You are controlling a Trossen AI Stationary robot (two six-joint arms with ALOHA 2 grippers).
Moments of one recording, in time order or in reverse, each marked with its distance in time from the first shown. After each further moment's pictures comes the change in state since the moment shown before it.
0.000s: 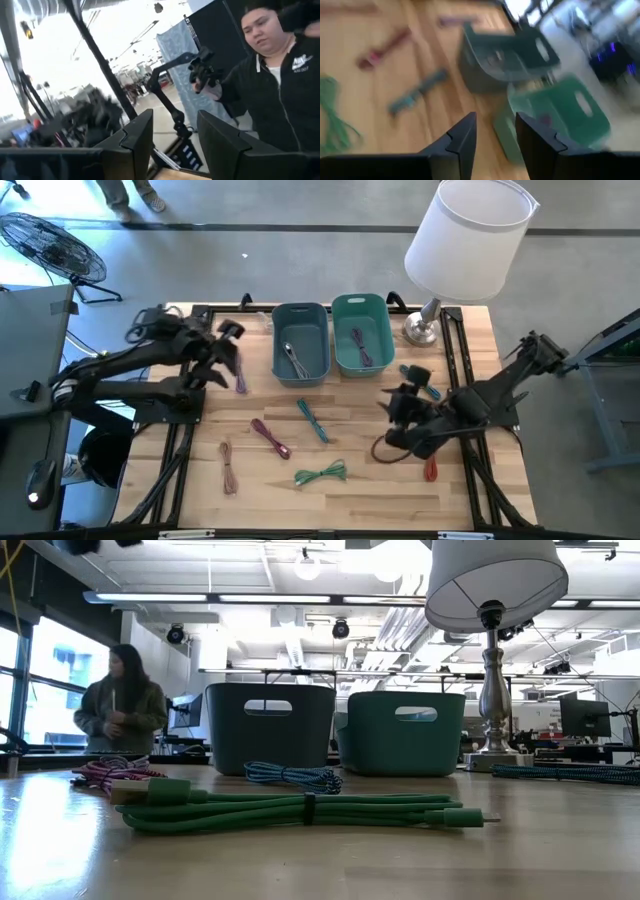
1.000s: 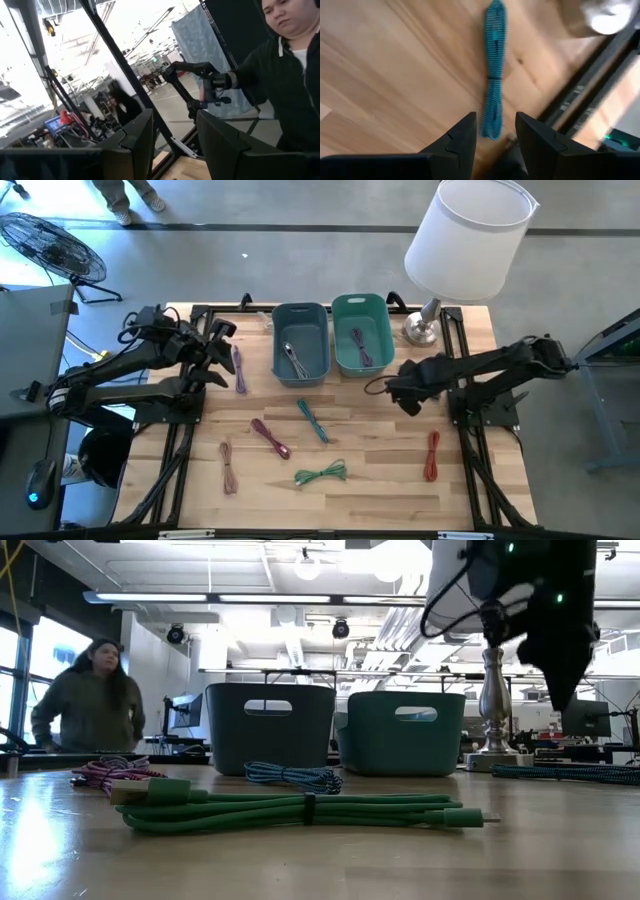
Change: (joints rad) left arm 0.000 -0.122 0.000 -0.332 -0.096 0.260; right arm -0.513 -0.014 -0.439 -0.250 -0.522 0.262
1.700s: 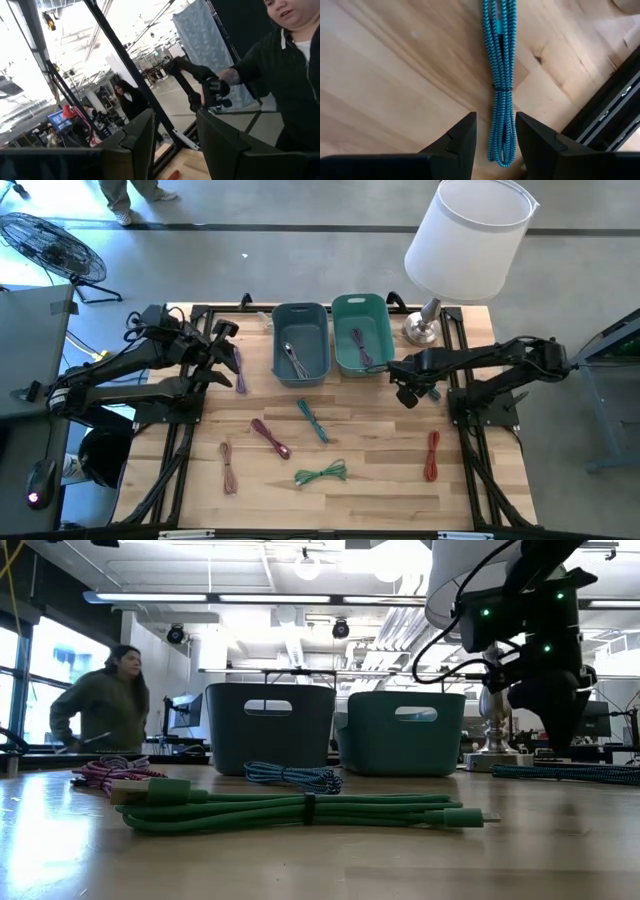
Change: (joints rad) left arm 0.000 0.001 0.000 -0.088 -0.012 0.090; right arm -0.242 0.000 -0.176 0.246 -0.097 -0.164
